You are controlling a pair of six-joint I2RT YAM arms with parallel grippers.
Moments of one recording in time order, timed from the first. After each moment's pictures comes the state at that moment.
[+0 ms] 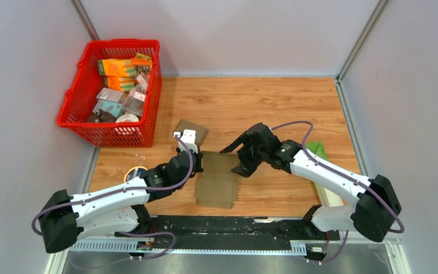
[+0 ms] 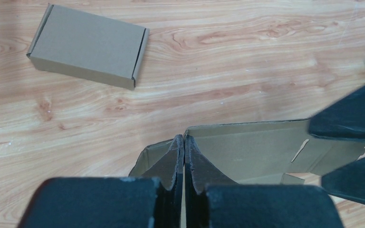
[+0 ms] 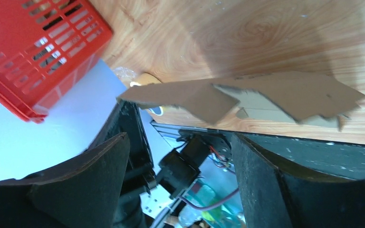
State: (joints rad) left arm -1.00 0.99 0.54 -0.02 -0.59 -0.49; right arm 0.79 1.26 0.93 -0.49 -0.14 1.63
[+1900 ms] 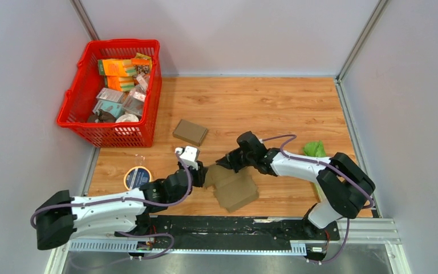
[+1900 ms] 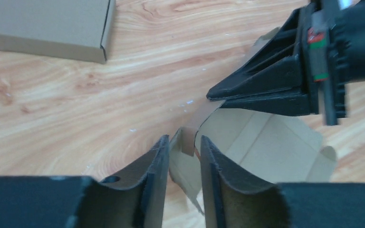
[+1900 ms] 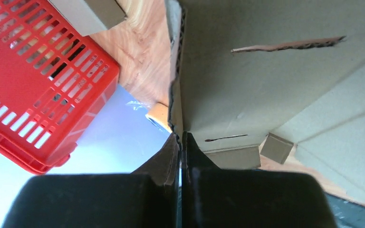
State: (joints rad) left arm -1.14 0.97 0.35 0.18 -0.64 -0.47; right arm 0.80 1.54 0.81 -0.05 -0.15 1.89
